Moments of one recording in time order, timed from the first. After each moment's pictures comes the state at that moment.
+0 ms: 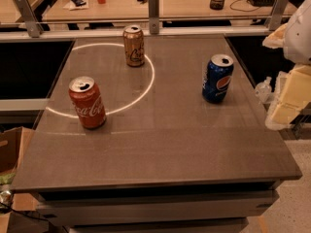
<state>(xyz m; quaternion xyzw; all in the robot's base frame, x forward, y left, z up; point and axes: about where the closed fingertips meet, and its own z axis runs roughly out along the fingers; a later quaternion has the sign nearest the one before) 0.438 -0.217 0.976 -0.60 0.78 -0.03 0.16</state>
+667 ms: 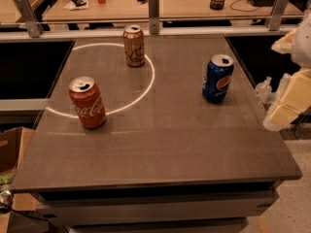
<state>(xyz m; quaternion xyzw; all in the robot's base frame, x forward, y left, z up) 0.436 -0.228 0.970 -0.56 0.81 -0.01 0.18</state>
